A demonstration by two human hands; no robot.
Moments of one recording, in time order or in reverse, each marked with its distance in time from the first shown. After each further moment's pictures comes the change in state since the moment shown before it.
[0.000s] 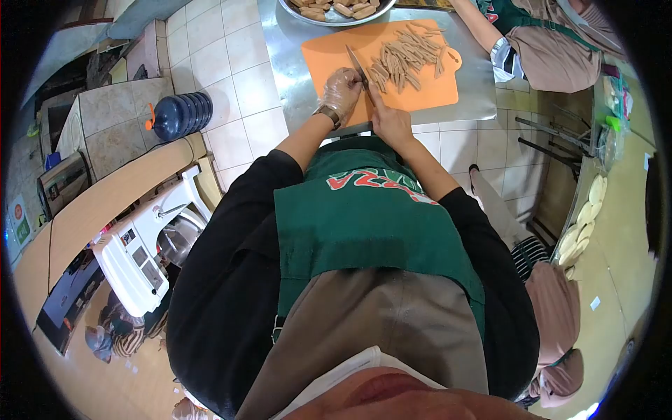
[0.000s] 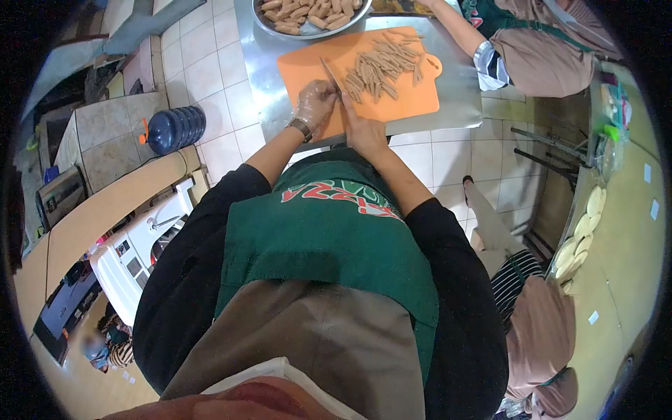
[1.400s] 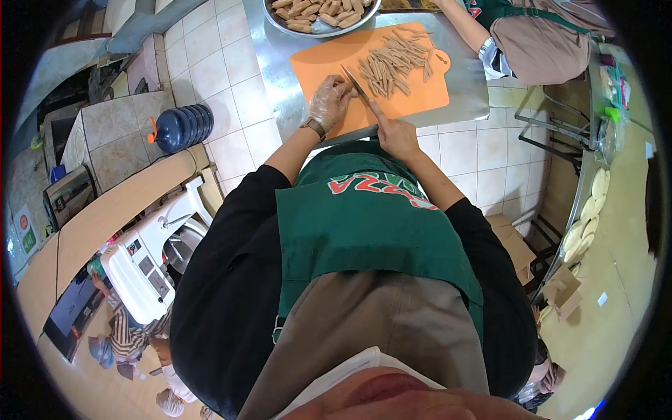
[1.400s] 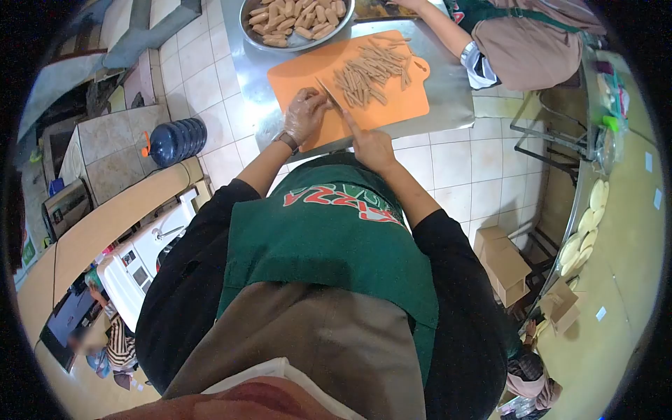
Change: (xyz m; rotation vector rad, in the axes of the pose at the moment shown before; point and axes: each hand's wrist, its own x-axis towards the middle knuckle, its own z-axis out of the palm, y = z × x) left_hand -0.002 0.010 -0.012 0.184 -0.012 0.259; right_hand -0.024 0.026 -0.022 -0.061 -0.062 -0.066
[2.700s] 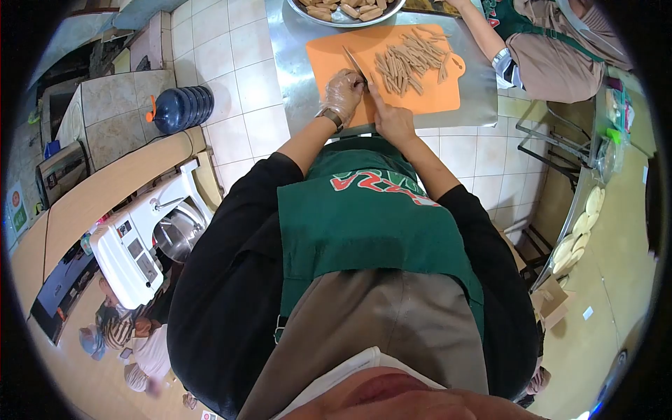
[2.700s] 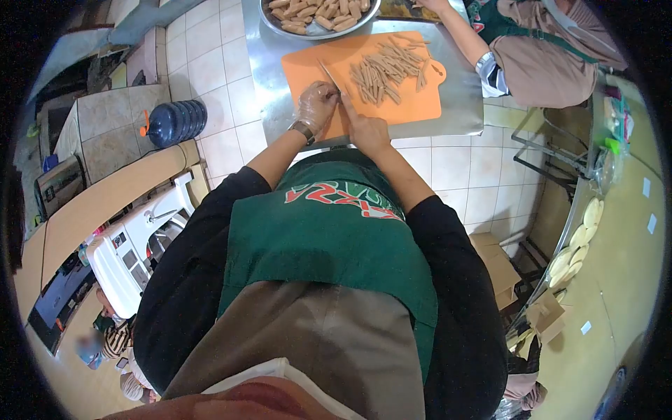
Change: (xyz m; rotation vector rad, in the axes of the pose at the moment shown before) left_hand -0.001 -0.009 0.019 -0.060 0.172 -0.126; right_hand 0.038 -0.016 0.018 -0.036 0.101 -0.077
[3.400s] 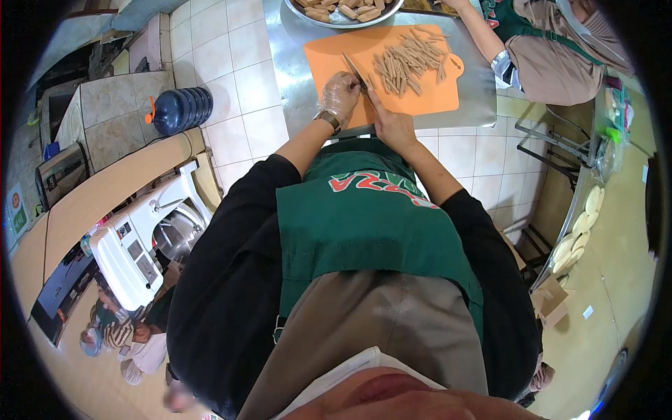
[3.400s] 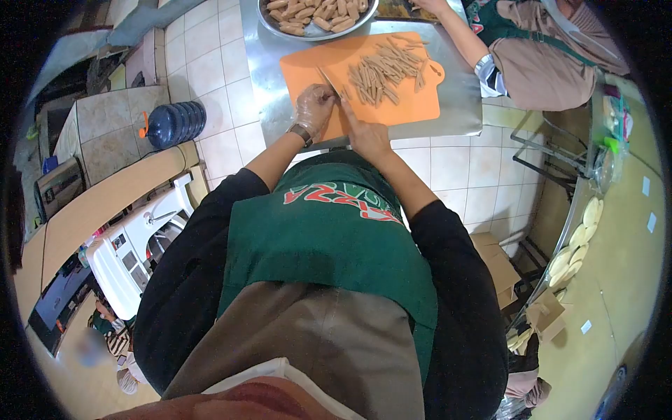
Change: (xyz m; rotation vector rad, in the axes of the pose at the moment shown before) left_hand -0.006 -0.006 0.004 -0.100 -0.020 -0.156; right_hand -0.010 0.000 -0.007 0.080 -0.029 -0.006
